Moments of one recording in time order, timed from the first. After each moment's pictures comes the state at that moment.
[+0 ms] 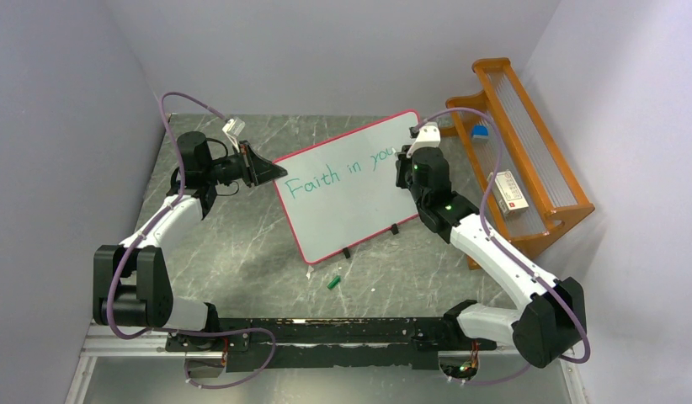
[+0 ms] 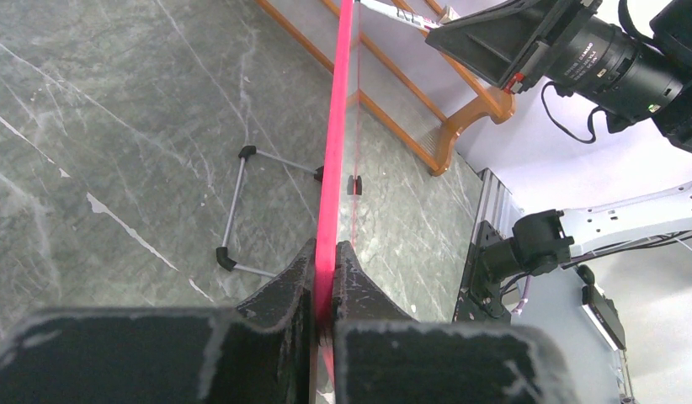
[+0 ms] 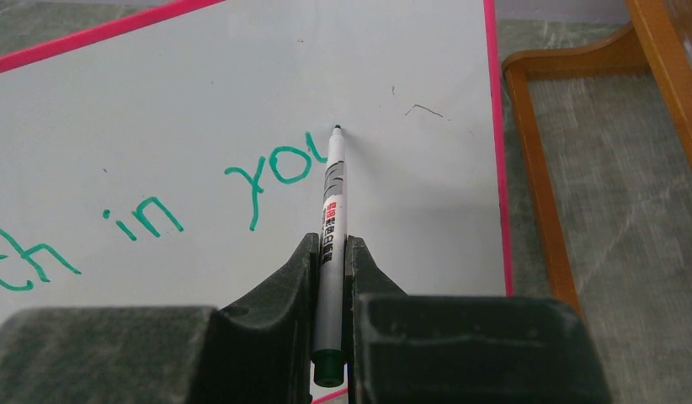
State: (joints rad) left arm -0.07 1.40 0.86 0.32 1.07 -0.45; right arm 0.50 1.19 0.93 -0.05 0.35 0.16
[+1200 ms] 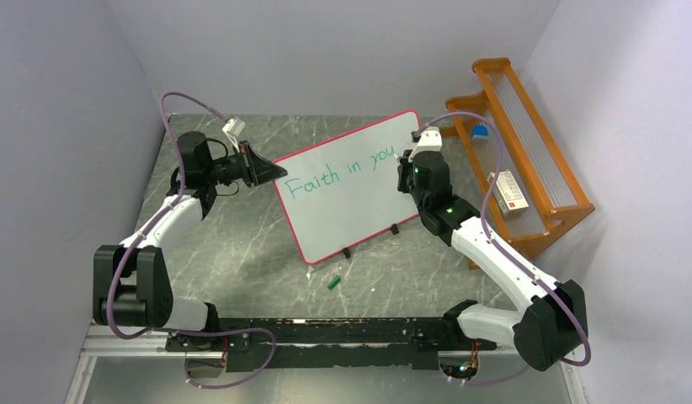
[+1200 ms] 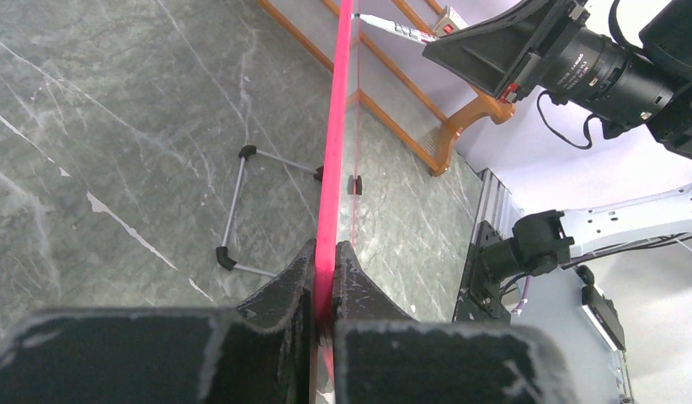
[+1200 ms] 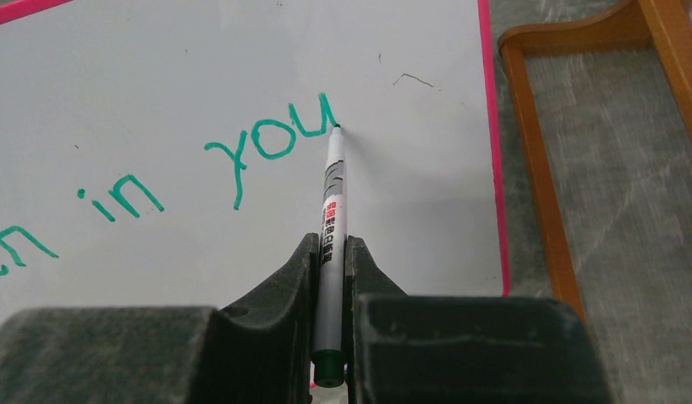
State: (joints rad) left arm -0.07 1.40 0.86 0.31 1.07 -0.45; right arm 0.50 1.18 0.90 -0.07 0.35 0.18
